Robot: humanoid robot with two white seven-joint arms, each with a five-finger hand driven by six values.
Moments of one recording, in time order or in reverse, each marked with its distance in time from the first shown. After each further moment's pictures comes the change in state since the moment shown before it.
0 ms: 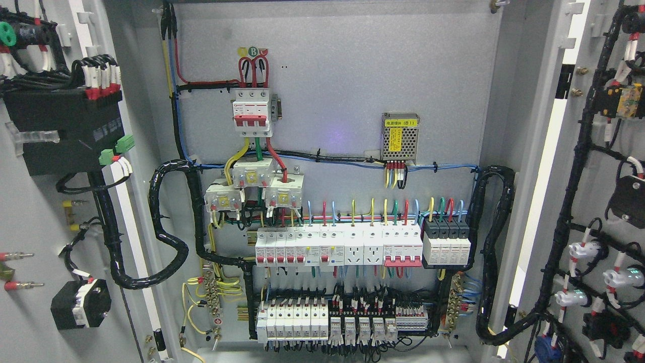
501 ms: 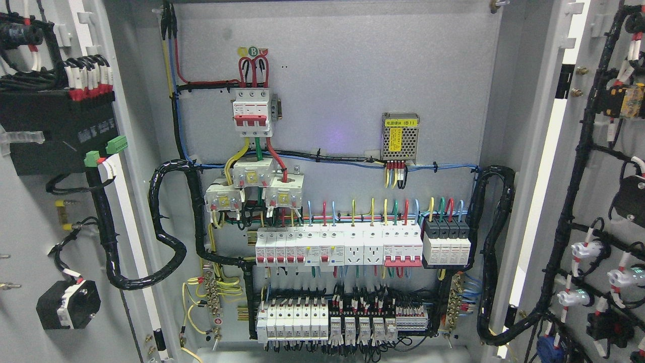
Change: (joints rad) left arm 0.024 0.027 0.079 0.007 0.083 0.000 0.000; right arm 0.004 -0.035 -0.004 0.024 -0.070 0.000 0.003
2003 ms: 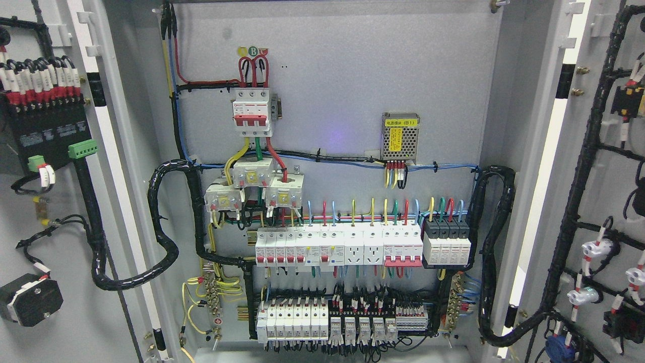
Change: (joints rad) left arm -0.106 0.078 0.216 0.197 0.167 0.000 -0.002; right arm 0.006 -0.024 -0.086 0.082 -0.068 0.001 -0.005
